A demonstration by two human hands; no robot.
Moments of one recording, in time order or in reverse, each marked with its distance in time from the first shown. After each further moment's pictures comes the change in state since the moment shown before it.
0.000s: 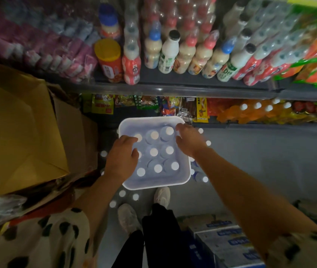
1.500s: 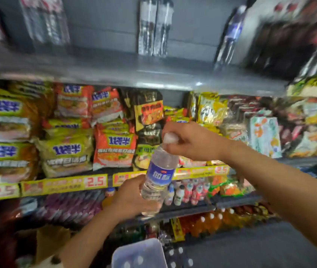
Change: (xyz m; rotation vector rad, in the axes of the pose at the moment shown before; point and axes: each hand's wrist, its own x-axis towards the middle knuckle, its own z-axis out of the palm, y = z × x) left_hand -0.097 0.262 -0.303 -0.405 -0.075 0.529; right_hand -0.293 -0.150 -0.473 -0.062 0.554 -0.600
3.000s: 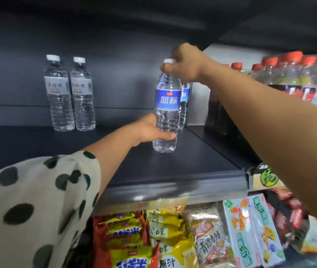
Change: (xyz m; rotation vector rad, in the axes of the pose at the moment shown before) left_hand 0.446 0.330 0.032 0.145 0.035 0.214; right_hand 0.160 0.288 -0.356 -0.304 0.566 0.202
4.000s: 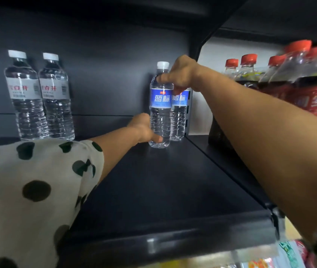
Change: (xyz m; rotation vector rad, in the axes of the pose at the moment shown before) left_hand 0.113 -0.031 0.005 0.355 0.277 -0.139; right_hand 0.066 0.073 0.067 0.386 -0.155 0.212
